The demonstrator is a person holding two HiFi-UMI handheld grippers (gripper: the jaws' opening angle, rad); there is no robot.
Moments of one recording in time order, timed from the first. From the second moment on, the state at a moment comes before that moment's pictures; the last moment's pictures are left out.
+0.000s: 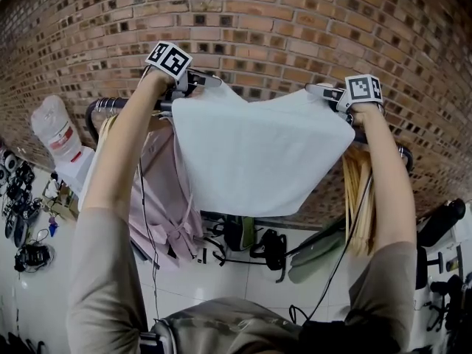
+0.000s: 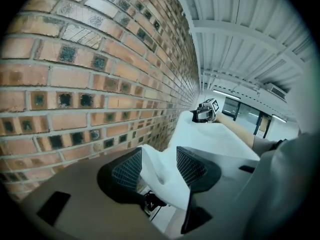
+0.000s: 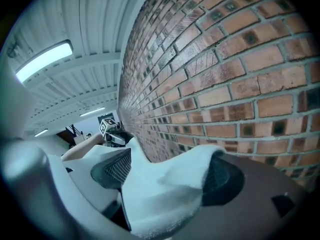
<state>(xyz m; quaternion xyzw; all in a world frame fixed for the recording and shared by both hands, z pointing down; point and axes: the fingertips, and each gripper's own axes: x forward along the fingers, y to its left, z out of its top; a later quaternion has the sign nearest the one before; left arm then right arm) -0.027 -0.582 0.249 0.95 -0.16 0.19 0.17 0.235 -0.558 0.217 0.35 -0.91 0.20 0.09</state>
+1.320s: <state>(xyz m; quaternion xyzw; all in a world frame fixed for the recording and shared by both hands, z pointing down) -0.017 -0.570 0.247 0.96 -0.12 0.19 0.16 0.214 -0.542 0.226 0.29 -0.93 0.17 0.14</state>
